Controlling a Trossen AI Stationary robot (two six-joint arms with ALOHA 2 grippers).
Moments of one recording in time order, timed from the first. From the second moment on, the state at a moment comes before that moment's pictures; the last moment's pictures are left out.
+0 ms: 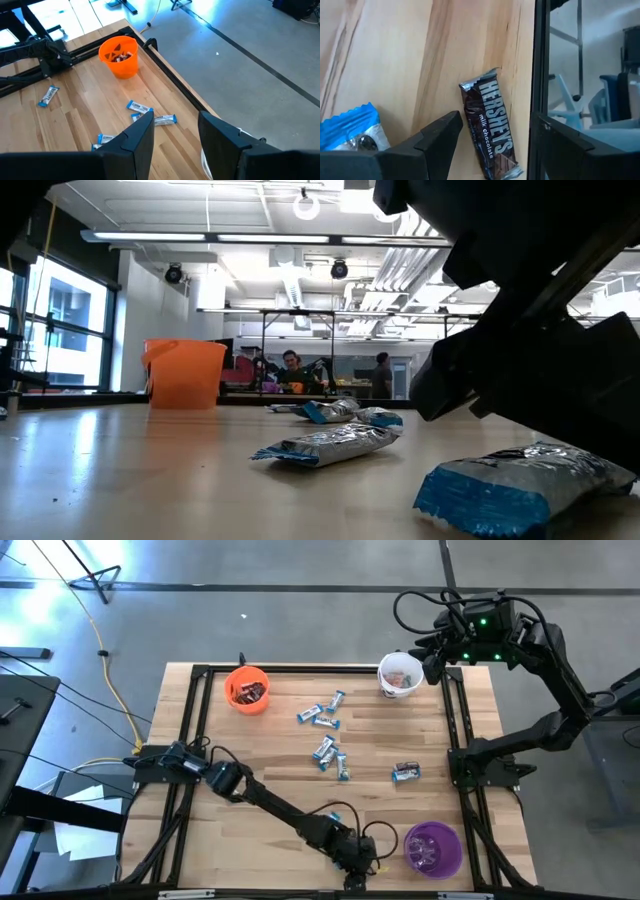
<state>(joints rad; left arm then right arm) -0.46 2.60 2.12 -0.47 0.08 -0.71 -0.51 1.27 1.94 -1.26 0.02 0.08</state>
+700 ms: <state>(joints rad) -0.47 2.59 2.12 -0.57 0.02 -0.53 -0.51 1.27 1.94 -1.26 0.02 0.08</state>
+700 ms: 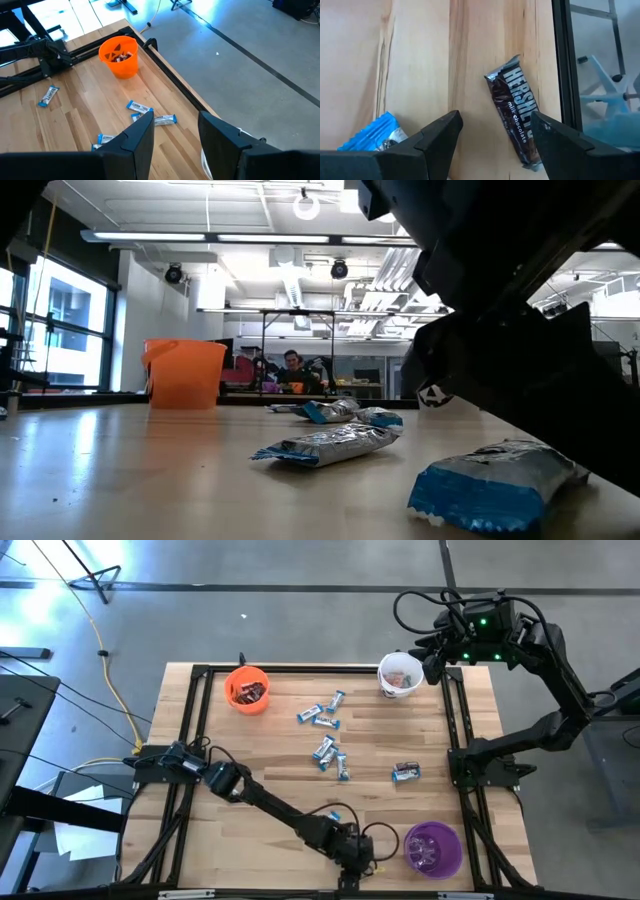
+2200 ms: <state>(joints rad) -0.51 2.61 2.11 -0.43 -0.01 -0.32 -0.51 1.27 1.94 -1.26 0.02 0.08</state>
